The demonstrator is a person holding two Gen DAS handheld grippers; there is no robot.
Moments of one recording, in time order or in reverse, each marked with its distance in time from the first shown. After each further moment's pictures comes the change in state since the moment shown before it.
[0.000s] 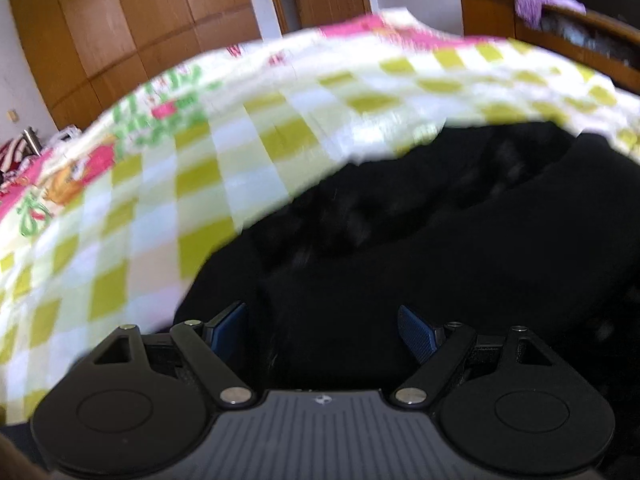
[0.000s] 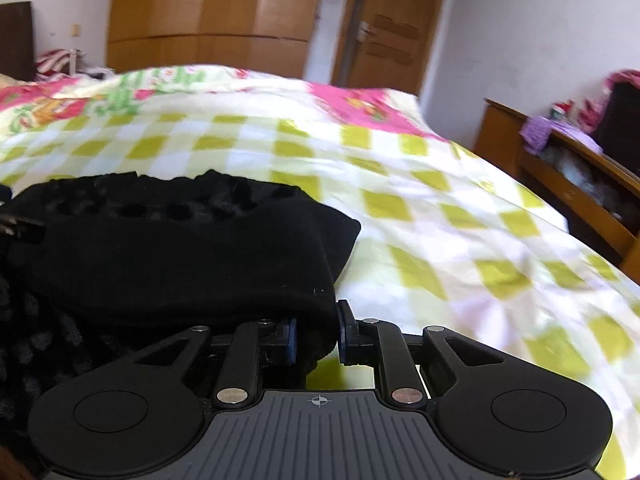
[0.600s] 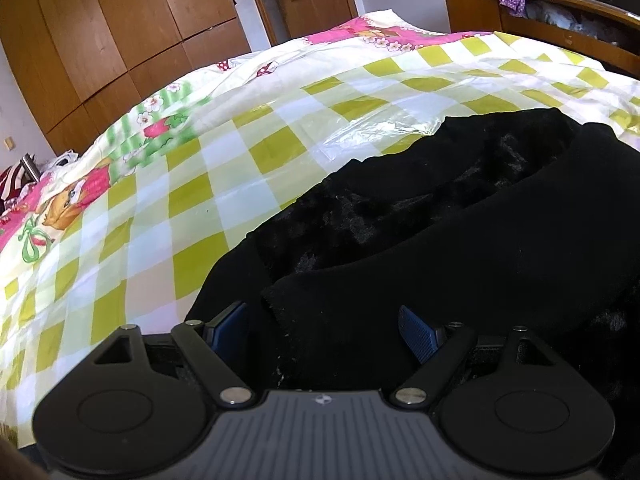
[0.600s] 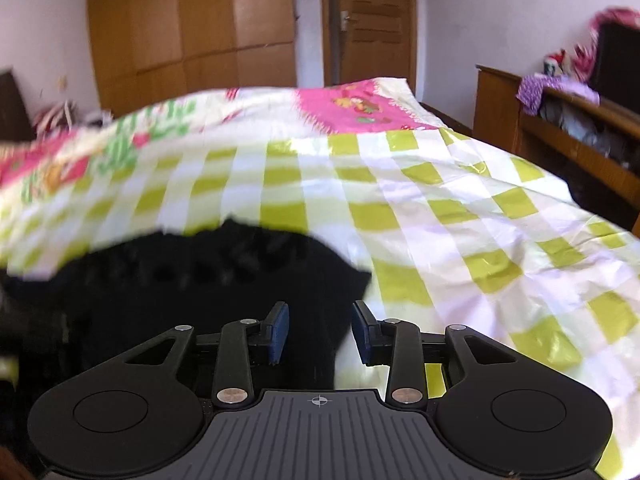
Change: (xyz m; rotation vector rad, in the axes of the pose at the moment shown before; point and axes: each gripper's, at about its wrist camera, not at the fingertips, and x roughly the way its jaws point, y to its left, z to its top) left arm -0.003 -0.010 0.005 0.070 -0.040 0.032; right arm -0.002 -0.055 0.048 0.229 0.014 0.158
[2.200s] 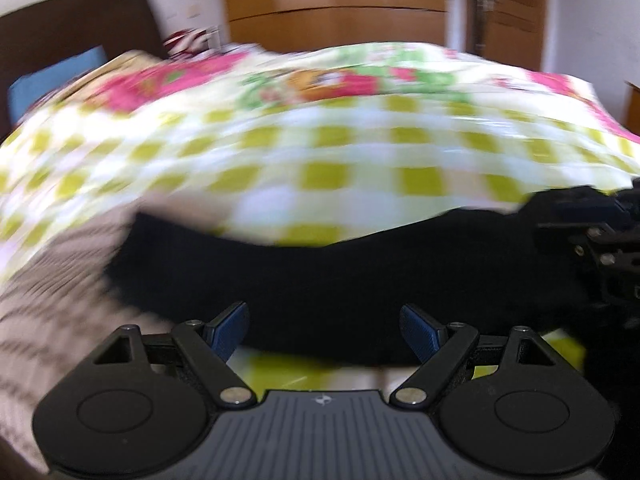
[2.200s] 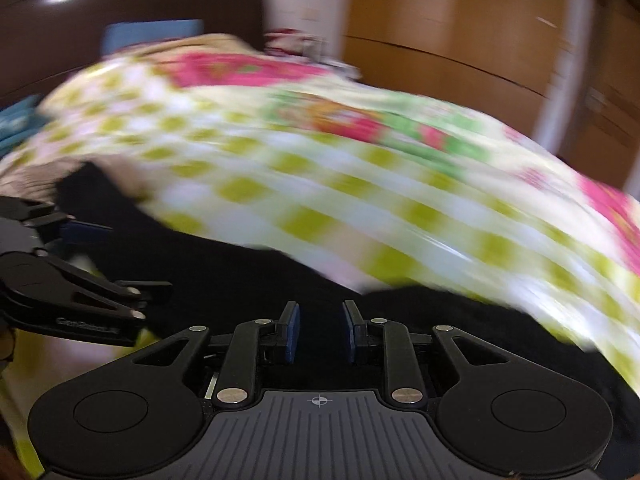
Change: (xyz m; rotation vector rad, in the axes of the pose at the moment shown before) left arm -0.114 0.195 -0.154 -0.540 0.060 0.281; right arm -0.025 0.355 -0.029 -0.645 -0.013 0.516
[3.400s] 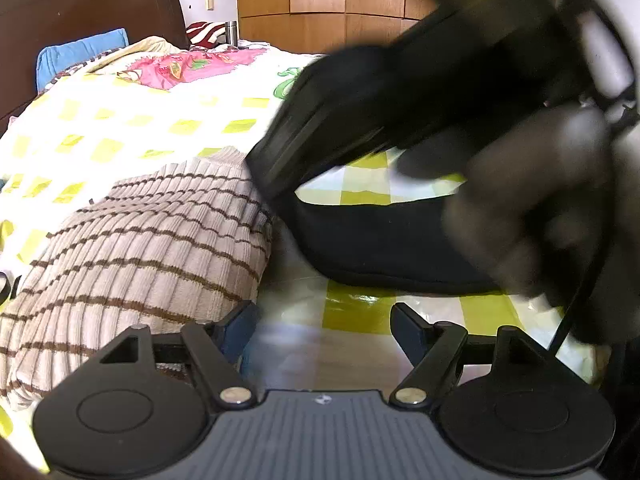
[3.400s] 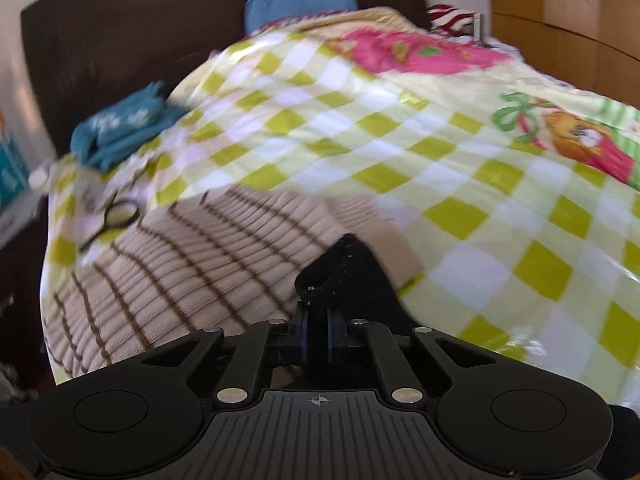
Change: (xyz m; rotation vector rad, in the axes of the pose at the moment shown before) left arm -0.046 0.052 -0.039 -0.047 -0.024 -0.065; right arm 0.088 0.129 0.102 0.076 0.071 0.387
